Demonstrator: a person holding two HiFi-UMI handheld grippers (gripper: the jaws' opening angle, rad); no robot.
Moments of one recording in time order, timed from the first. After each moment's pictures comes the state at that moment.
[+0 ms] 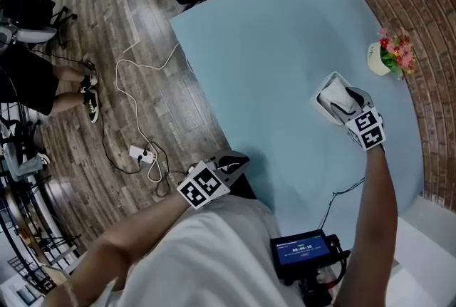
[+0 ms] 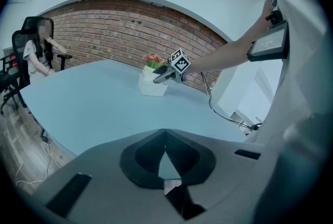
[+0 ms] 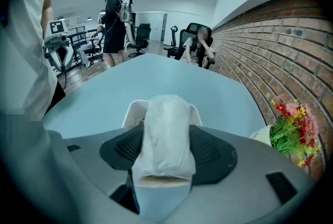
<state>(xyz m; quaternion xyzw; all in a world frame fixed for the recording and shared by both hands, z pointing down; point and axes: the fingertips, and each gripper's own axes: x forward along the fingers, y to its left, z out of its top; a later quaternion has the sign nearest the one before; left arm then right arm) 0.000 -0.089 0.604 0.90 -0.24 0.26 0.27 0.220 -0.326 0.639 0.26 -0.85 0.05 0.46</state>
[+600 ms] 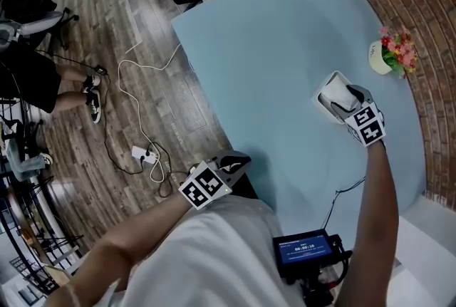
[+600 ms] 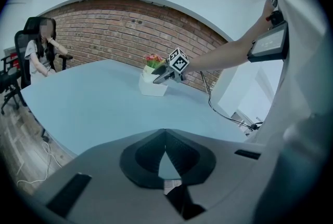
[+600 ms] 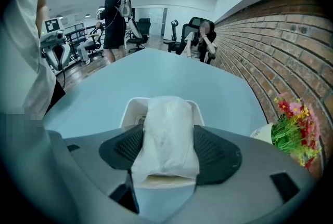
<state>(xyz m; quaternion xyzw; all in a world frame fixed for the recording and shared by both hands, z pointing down) 0.000 -0.088 0.604 0.90 -0.24 0.26 0.27 0.219 -0.327 0.647 0.26 -0.83 0.06 0.49</state>
